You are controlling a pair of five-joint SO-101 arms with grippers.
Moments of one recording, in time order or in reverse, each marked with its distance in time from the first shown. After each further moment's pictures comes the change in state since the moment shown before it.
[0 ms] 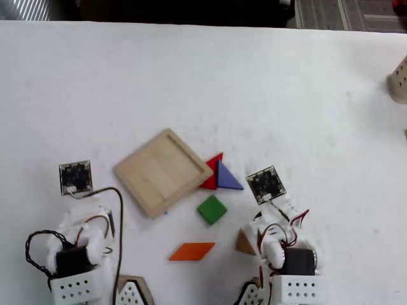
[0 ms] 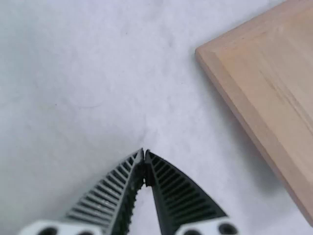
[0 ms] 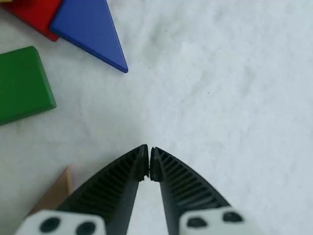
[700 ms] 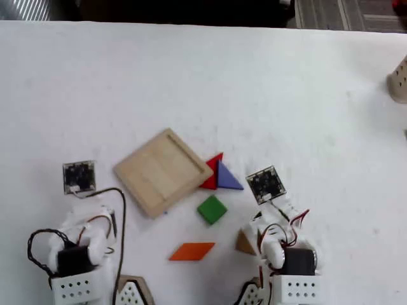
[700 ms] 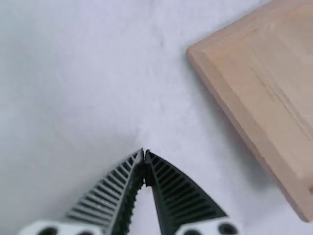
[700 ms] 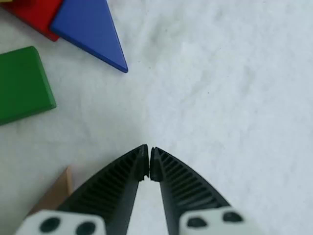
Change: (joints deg) left arm 4.0 0.0 0.0 -0.3 0.1; right arm 0.0 0.0 0.0 0.0 0.0
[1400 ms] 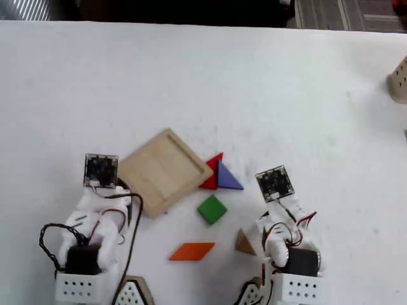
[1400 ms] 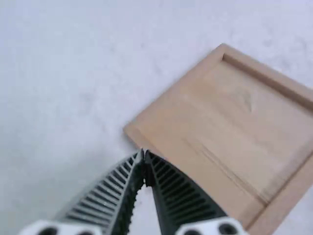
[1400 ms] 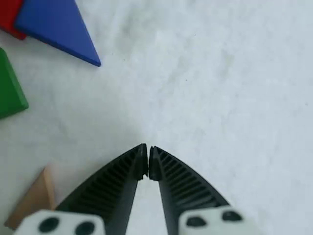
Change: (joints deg) left arm 12.1 0.0 0.0 -17.1 -0.1; right arm 5.9 0.0 -1.0 0.0 0.1
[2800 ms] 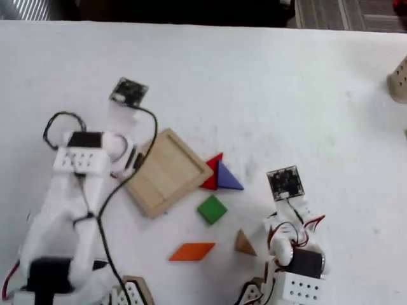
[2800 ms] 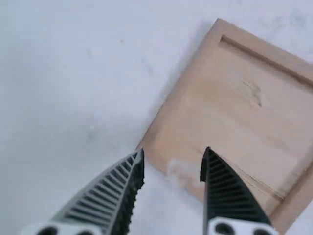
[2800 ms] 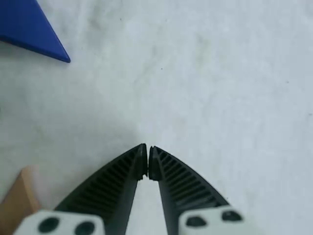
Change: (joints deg) left arm -0.4 88.5 -61.2 4.2 -17.6; right arm 4.8 0.0 -0.3 0.0 0.0
